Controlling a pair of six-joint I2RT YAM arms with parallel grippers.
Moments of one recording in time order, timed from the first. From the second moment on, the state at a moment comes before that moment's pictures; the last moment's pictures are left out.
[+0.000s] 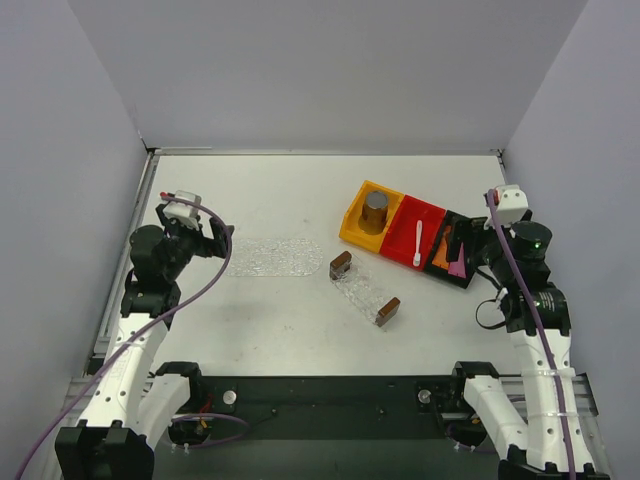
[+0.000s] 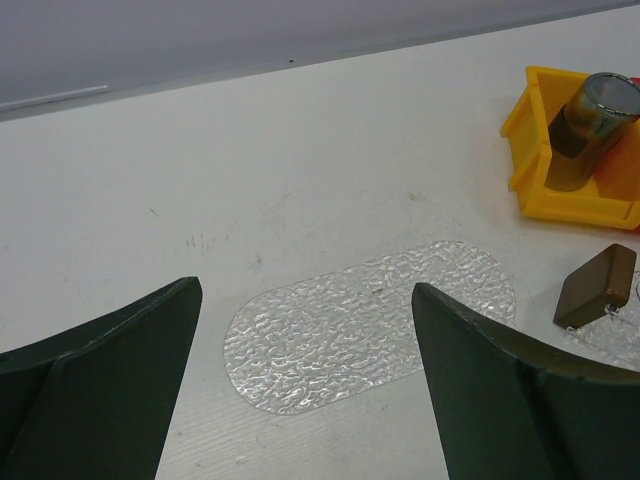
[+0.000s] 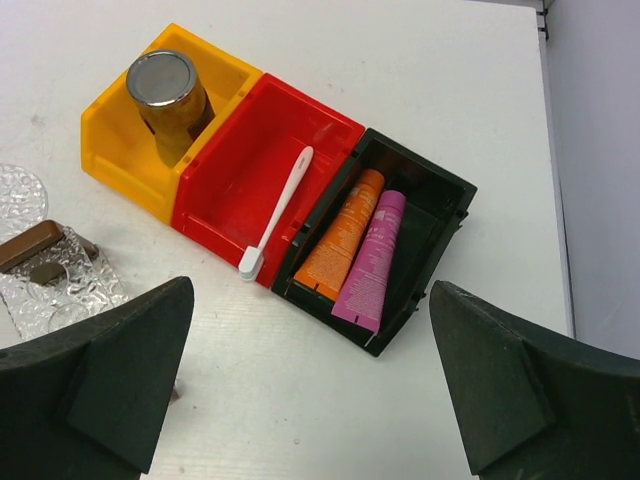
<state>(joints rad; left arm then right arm) -0.03 0.84 0.64 0.05 0.31 -0.02 -0.02 0.72 0.89 -0.53 -0.07 -0.08</state>
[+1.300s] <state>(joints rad) -0.03 0.85 0.69 -0.10 0.30 0.09 0.60 1.24 0.94 -0.75 -0.08 -0.26</state>
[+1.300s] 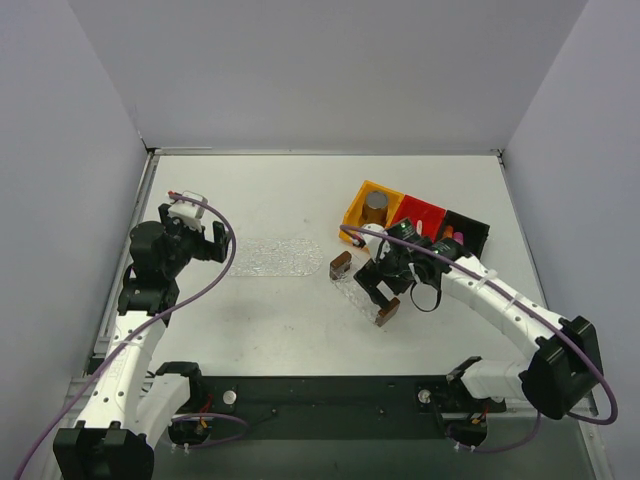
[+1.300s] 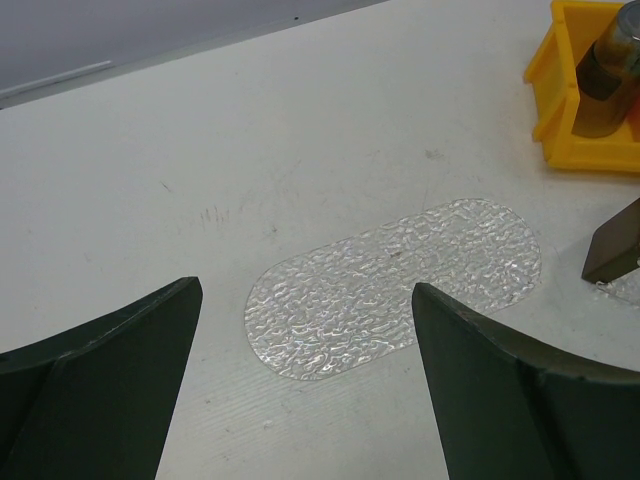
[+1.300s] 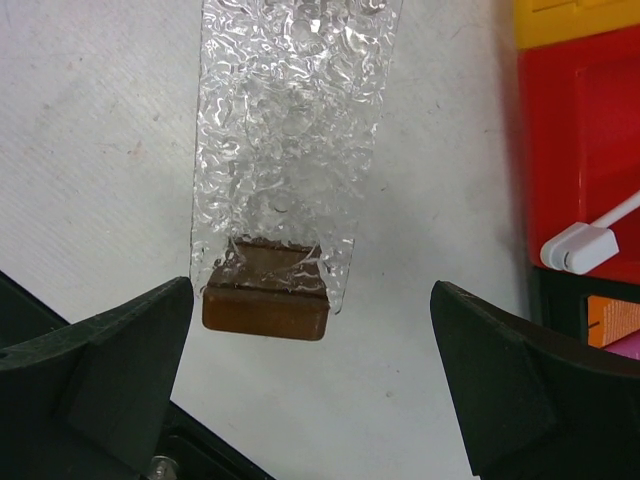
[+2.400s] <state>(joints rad) -0.03 0.84 0.69 -0.10 0.30 0.11 0.66 1.50 0.91 -0.63 -0.04 -0.22</state>
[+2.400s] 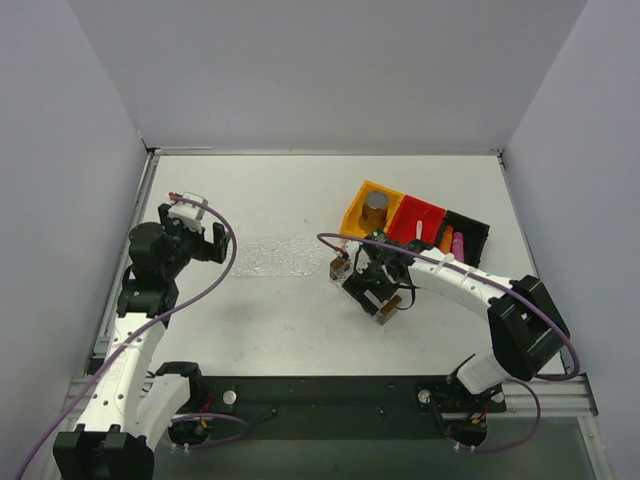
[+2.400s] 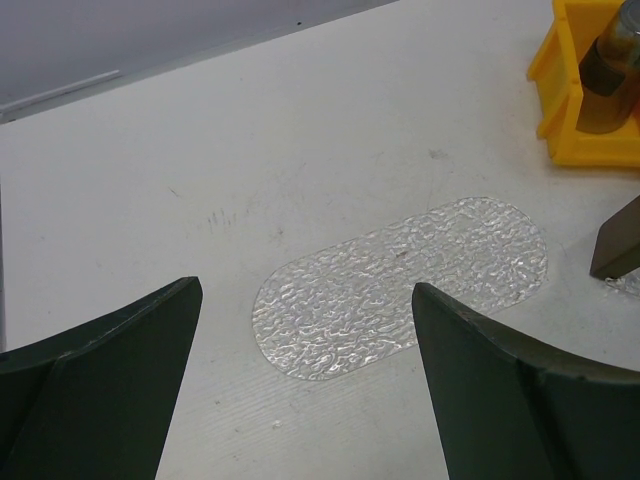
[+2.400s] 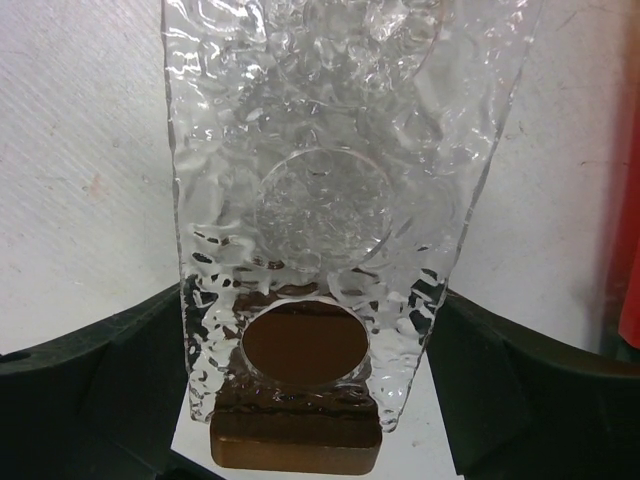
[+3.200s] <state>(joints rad) -0.09 0.87 0.70 -0.54 0.70 0.68 0.68 1.48 0.91 -0.64 -0.08 -0.39</state>
